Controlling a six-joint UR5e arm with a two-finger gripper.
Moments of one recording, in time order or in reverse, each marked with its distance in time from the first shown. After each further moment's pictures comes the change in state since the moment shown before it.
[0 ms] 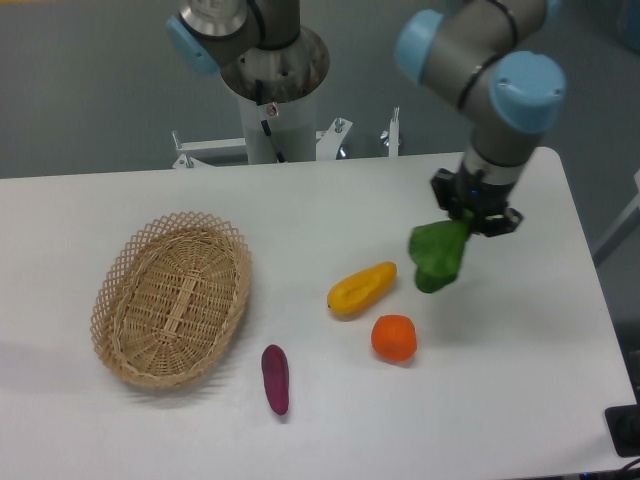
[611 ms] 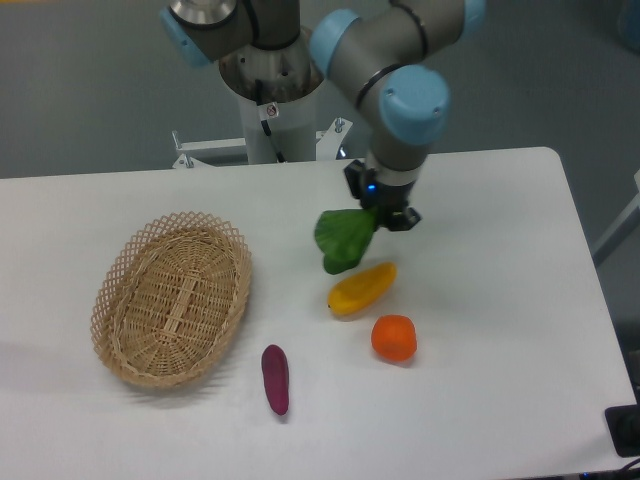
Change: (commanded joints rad) arm -0.103 0.173 -0.229 0.000 -0.003 0.002
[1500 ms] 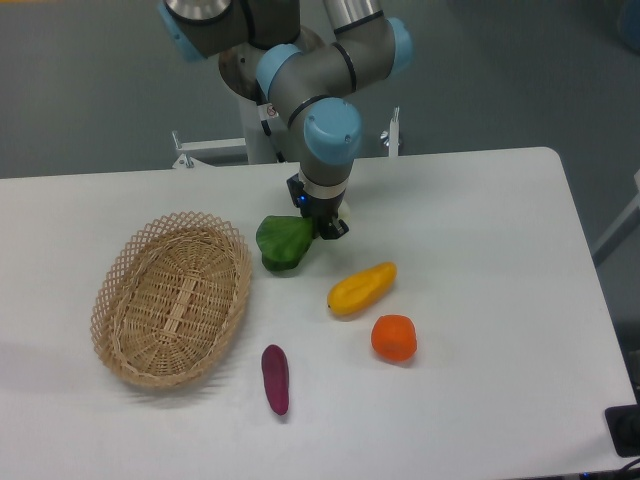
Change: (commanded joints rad) arm -0.169 0.047 -0.380 0.275 -0.034 -0.003
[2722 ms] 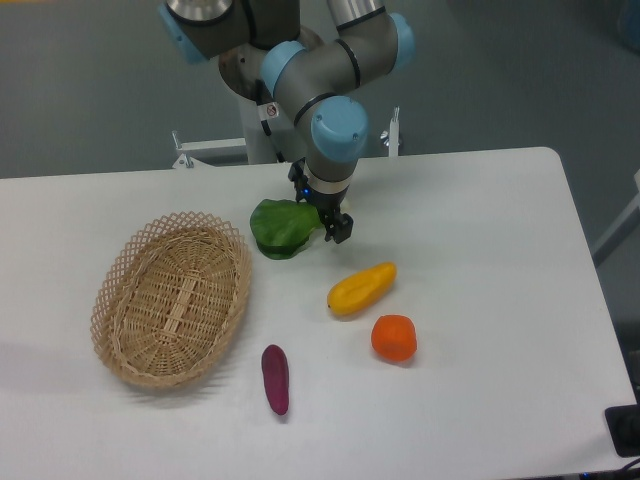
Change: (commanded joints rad) arm -0.006 -0.017 -0.087 0.081 0.009 0.037
